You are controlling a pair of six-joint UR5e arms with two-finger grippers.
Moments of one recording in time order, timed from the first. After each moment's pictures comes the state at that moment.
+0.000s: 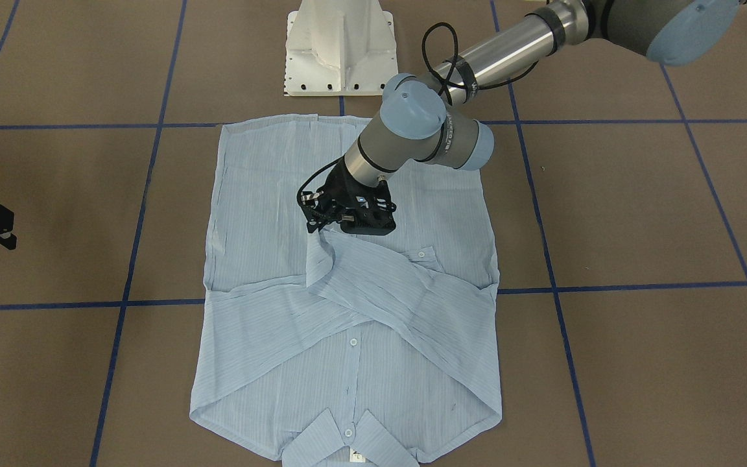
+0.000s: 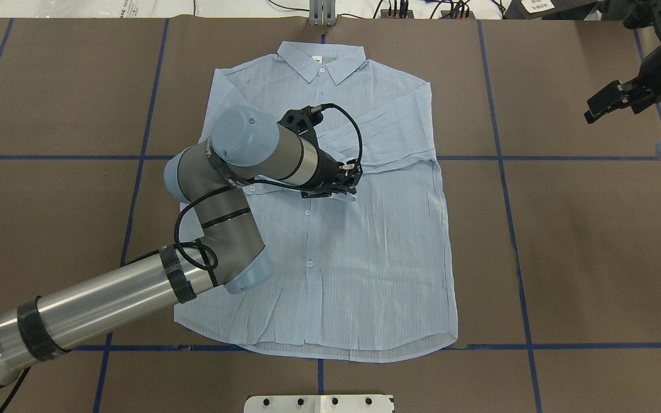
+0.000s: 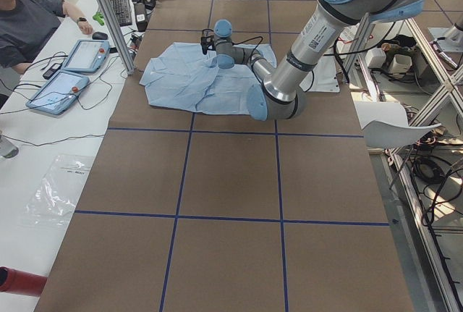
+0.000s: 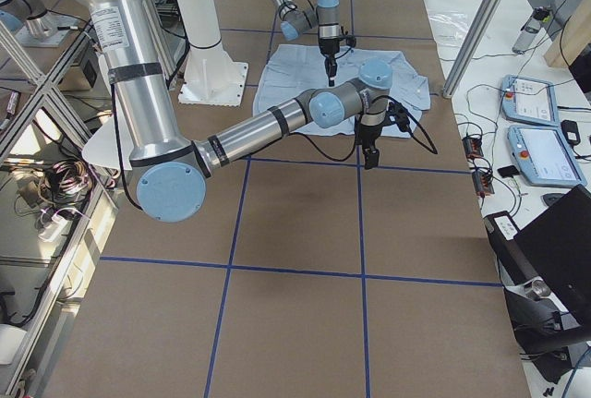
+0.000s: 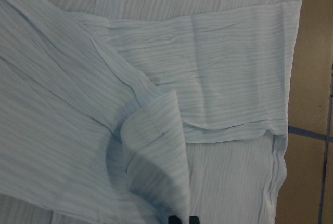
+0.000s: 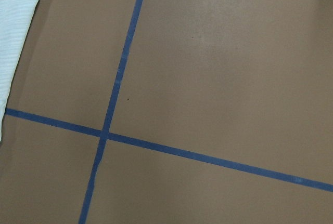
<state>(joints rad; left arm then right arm) -0.53 -2.43 -1.23 -2.36 -1.95 -1.59 1.19 -1.32 1.77 -1.57 2.24 0.36</state>
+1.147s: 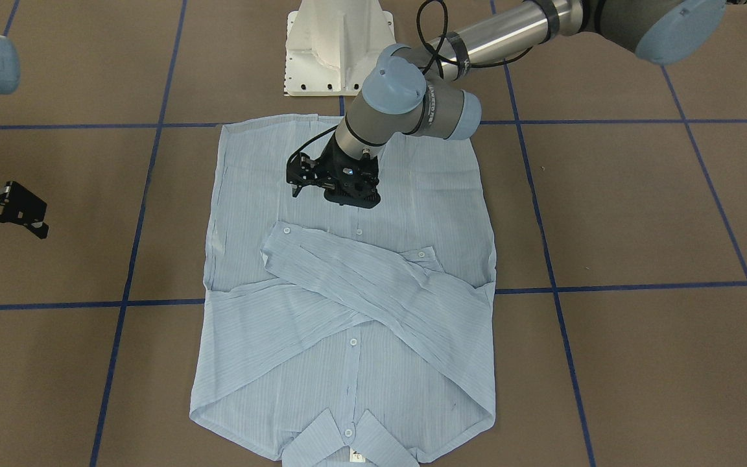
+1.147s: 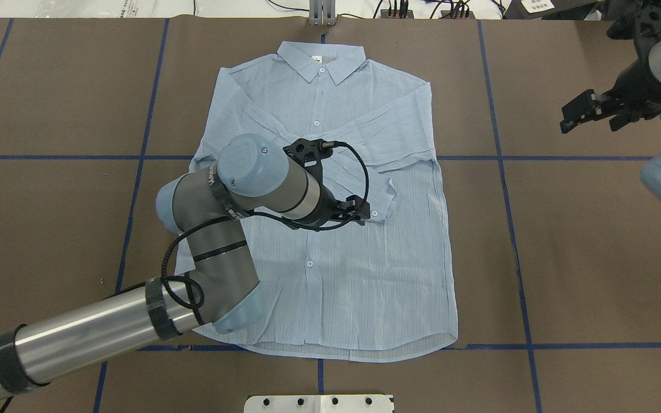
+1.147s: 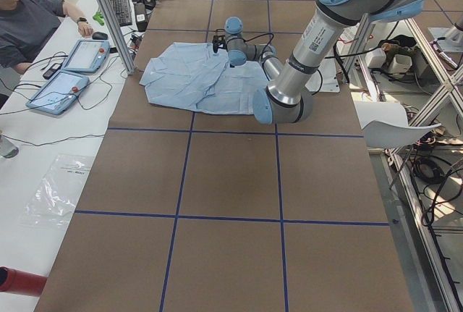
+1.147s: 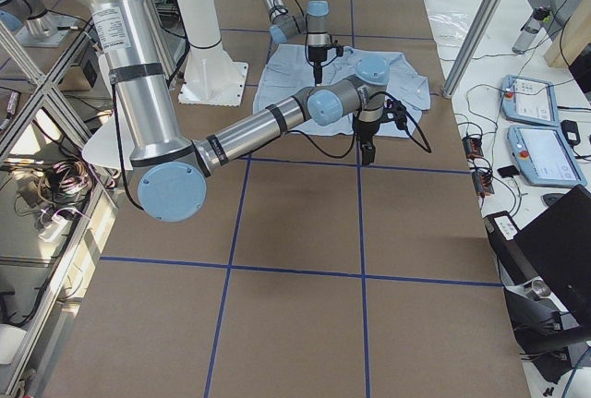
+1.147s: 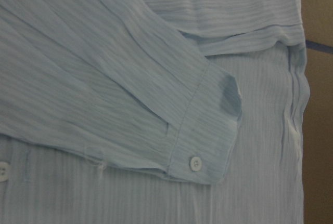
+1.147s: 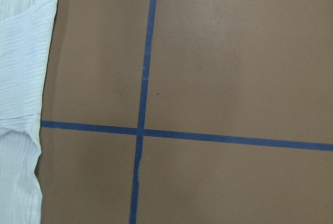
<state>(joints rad) -0.49 -2.33 -1.48 -2.06 -1.96 -1.36 1.08 -1.35 1.89 -1.55 2.21 0.68</state>
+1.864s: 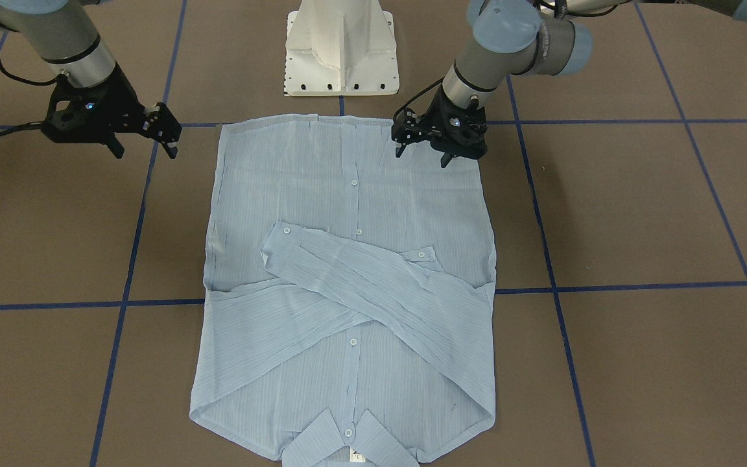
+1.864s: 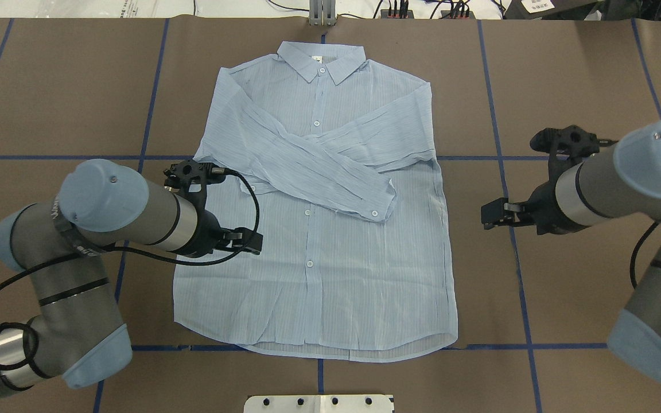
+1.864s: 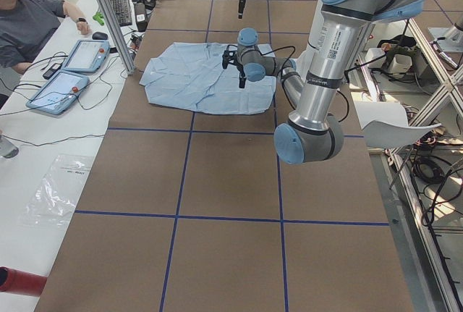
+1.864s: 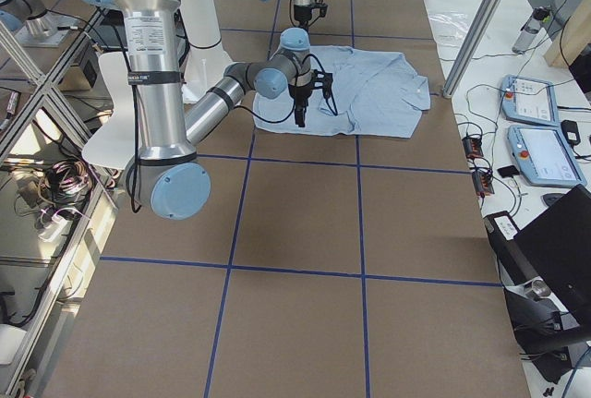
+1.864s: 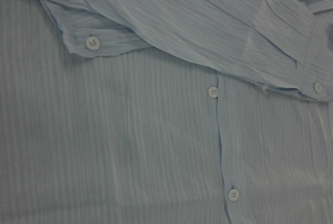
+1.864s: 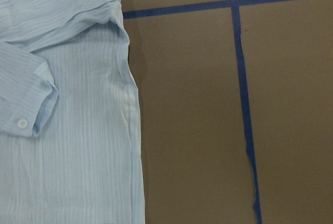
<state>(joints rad) -0.50 -1.91 -1.91 -1.92 -1.92 -1.22 0.62 -1.50 2.18 -1.46 1.92 1.24</state>
